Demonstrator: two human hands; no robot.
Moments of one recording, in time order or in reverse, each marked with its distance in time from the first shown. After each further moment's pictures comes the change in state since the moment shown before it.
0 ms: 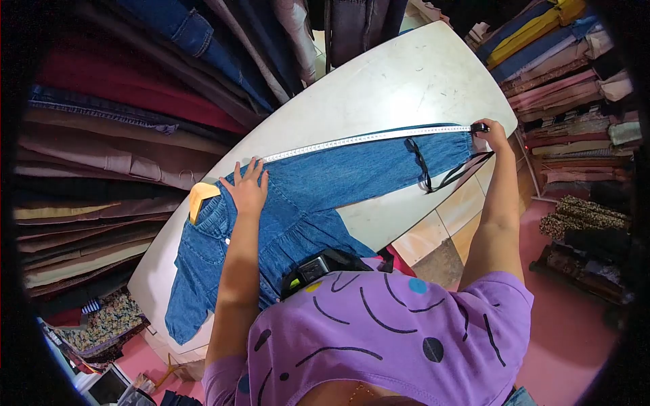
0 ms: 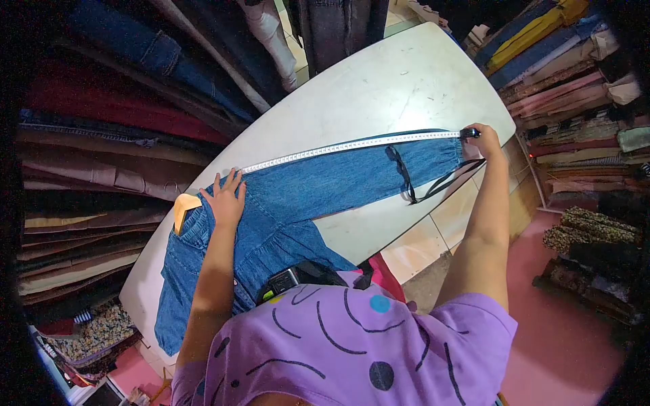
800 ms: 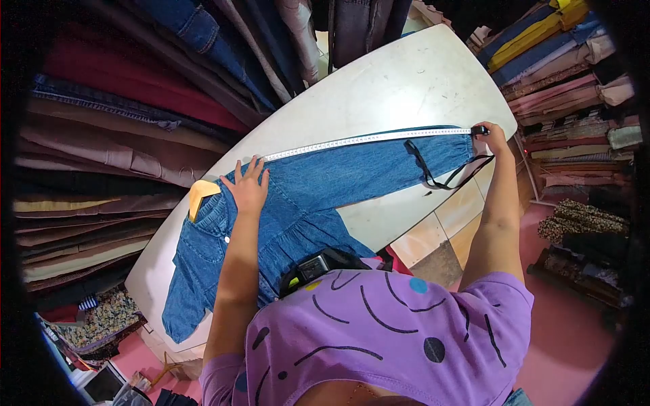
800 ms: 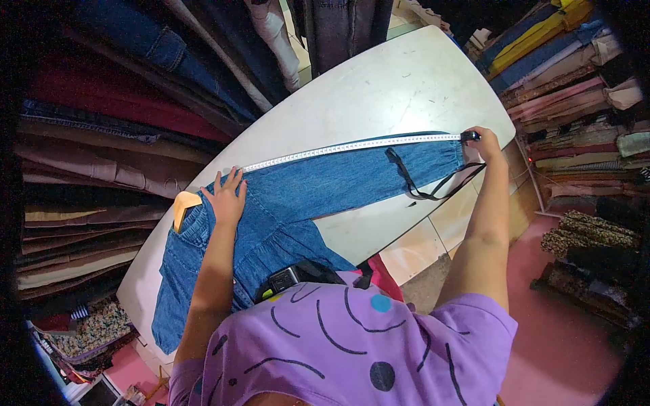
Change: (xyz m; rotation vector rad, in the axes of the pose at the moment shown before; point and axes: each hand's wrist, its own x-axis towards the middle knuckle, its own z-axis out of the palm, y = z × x) left_hand -0.001 0.001 -0.001 -0.020 -0.015 -0.015; right_hand 0.003 0.009 0.004 0.058 -0.043 -0.006
